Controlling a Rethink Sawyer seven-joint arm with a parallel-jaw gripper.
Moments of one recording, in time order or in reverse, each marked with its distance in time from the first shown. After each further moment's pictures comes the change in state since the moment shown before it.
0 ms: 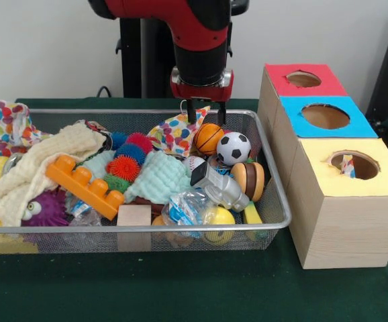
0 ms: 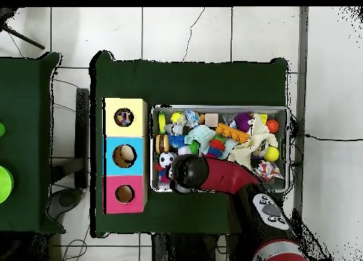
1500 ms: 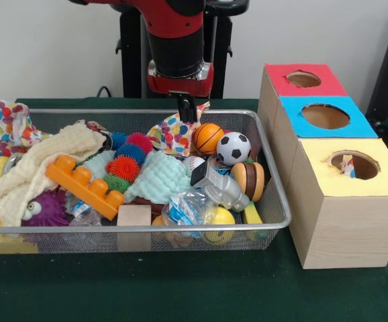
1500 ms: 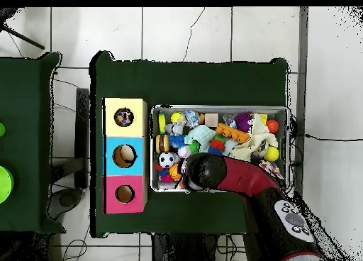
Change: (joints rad) arm -0.089 -0.049 0.032 0.003 -0.012 -0.004 0.000
